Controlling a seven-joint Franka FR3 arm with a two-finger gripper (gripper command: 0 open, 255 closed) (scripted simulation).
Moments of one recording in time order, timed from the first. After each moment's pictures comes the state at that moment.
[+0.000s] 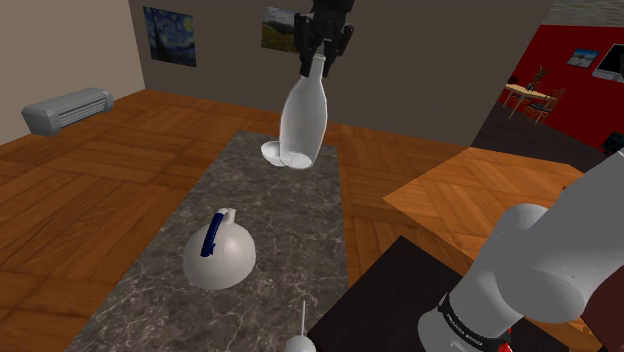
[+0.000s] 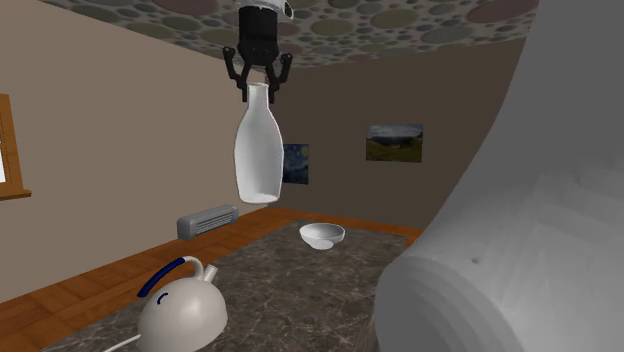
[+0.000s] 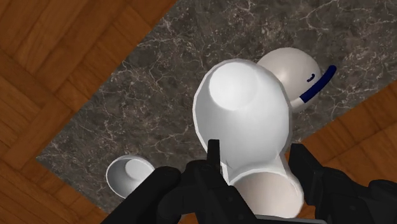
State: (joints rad) arm 0.14 -0.23 0.07 -1.70 0.00 1.58 0.26
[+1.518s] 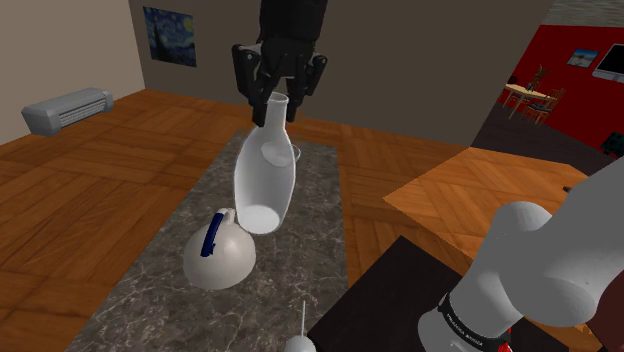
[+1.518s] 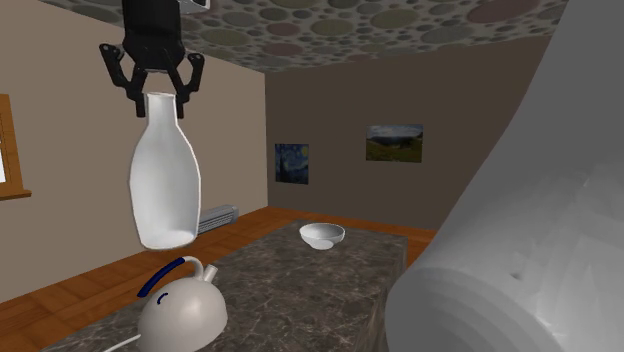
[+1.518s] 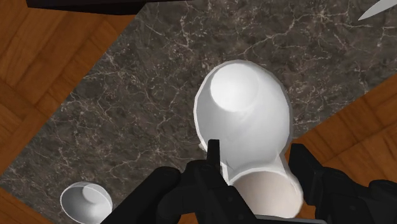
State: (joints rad) arm 0.27 -0.30 0.31 -1.86 0.04 1.67 0.62
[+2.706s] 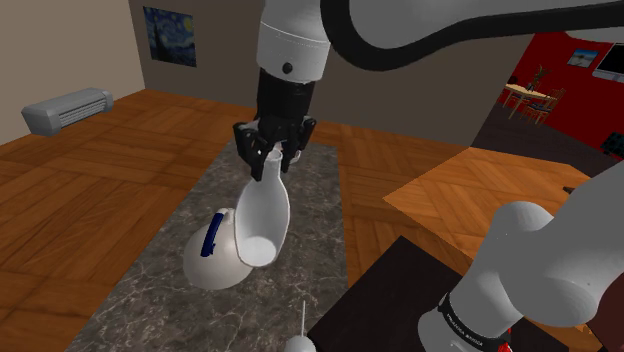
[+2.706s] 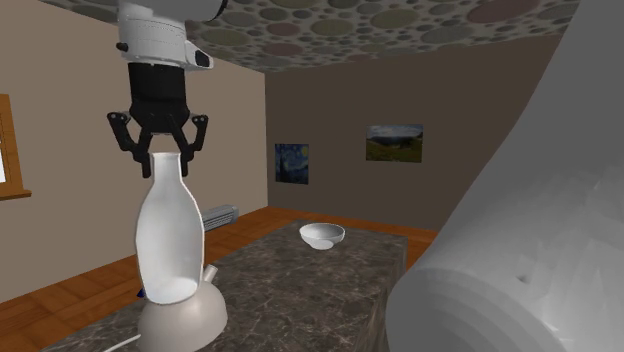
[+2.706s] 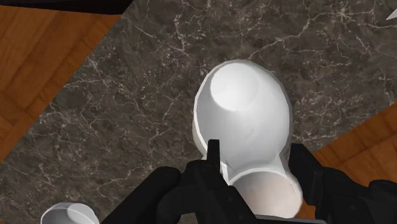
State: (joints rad) arm 0.28 -0.33 0.32 -2.13 0.05 1.91 0.62
